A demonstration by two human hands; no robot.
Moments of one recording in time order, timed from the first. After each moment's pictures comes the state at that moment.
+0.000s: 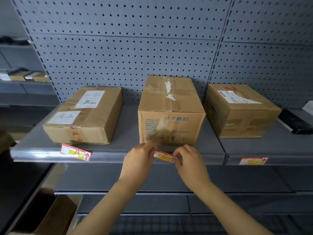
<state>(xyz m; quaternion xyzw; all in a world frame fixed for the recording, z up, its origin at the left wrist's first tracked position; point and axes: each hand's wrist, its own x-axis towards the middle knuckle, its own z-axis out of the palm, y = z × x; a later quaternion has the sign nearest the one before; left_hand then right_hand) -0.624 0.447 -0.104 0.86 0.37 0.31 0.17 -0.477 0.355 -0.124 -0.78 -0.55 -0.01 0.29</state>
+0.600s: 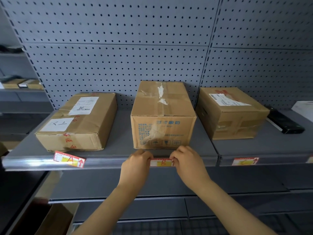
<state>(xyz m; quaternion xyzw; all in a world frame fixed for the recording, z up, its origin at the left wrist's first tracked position) -0.614 0.442 -0.116 0.88 0.38 0.25 0.12 -0.464 0.349 -0.113 -0.77 -0.59 -0.05 0.24</state>
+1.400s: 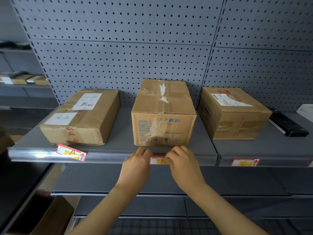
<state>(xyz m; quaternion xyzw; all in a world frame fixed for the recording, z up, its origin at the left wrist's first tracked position) -0.617 0.436 -0.124 0.91 0.35 0.20 0.04 -0.477 0.345 -0.117 -0.74 -0.62 -0.09 0.25</state>
